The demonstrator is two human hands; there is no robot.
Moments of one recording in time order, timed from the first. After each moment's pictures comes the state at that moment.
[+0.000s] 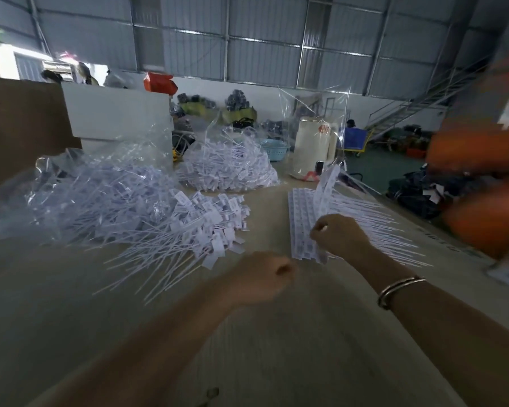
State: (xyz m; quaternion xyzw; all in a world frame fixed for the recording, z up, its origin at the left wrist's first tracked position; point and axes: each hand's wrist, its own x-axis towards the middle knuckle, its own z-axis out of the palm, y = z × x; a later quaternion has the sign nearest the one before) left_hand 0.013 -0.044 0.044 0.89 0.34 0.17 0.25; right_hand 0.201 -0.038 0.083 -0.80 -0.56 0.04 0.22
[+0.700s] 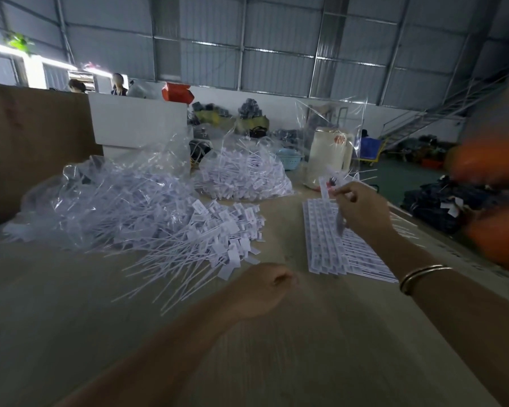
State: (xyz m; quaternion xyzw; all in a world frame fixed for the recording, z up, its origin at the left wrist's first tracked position) left_hand -0.009 -0.030 0.034 0.85 0.35 0.23 0.32; right_hand 0.207 -0.014 0.120 -0.70 -0.56 -0.03 0.44
